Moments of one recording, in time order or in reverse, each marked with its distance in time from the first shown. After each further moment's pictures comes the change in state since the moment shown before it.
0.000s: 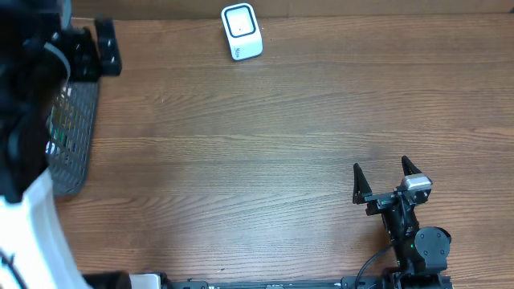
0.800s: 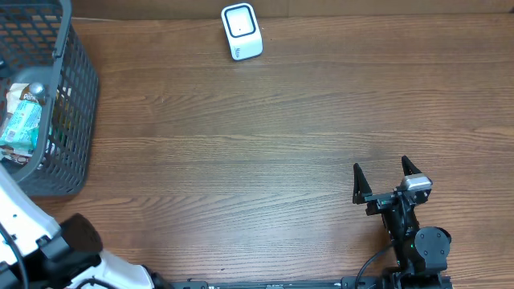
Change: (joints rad) left arm 0.547 0.280 0.003 -0.047 -0.047 -0.045; right arm 0.000 0.000 0.000 0.000 0.000 -0.001
